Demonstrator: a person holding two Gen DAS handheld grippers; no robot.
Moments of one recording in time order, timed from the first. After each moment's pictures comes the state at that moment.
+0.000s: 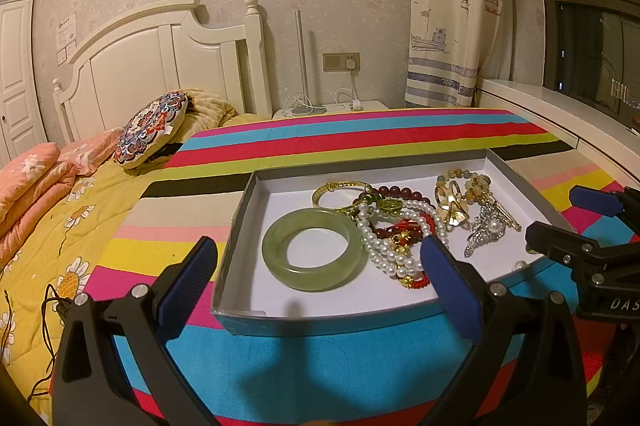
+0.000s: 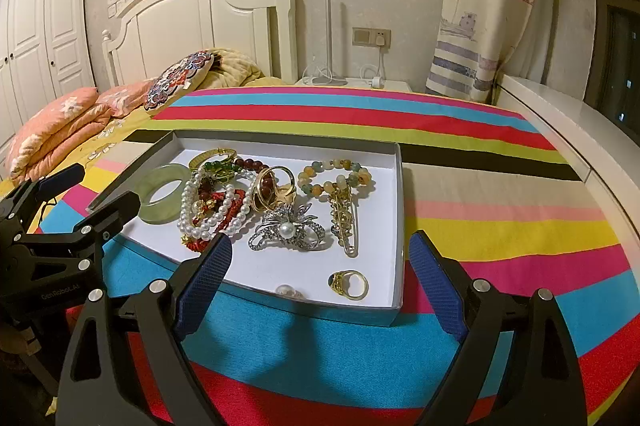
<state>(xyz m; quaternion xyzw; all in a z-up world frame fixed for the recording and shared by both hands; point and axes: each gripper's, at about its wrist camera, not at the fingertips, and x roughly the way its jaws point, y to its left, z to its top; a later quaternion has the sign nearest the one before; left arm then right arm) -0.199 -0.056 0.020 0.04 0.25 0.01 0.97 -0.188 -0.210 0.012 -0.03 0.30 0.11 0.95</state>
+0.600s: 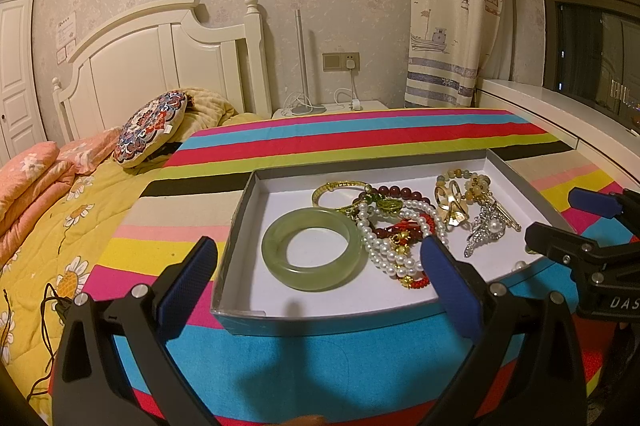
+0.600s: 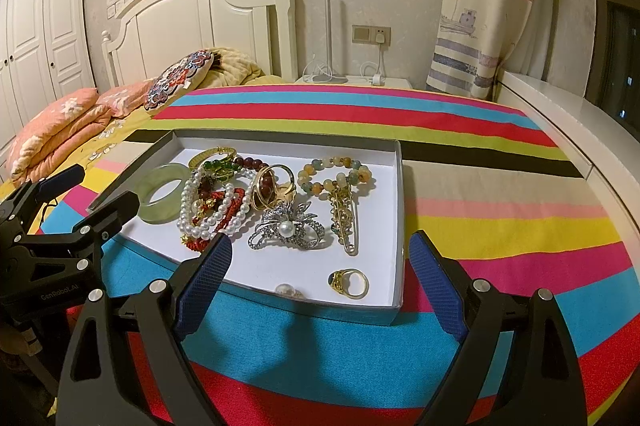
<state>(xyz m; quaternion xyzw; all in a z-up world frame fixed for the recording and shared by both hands) -0.198 -0.056 0.020 0.04 0.25 0.01 0.97 -0.187 -0.211 0.012 -0.03 0.30 0.11 0.95</state>
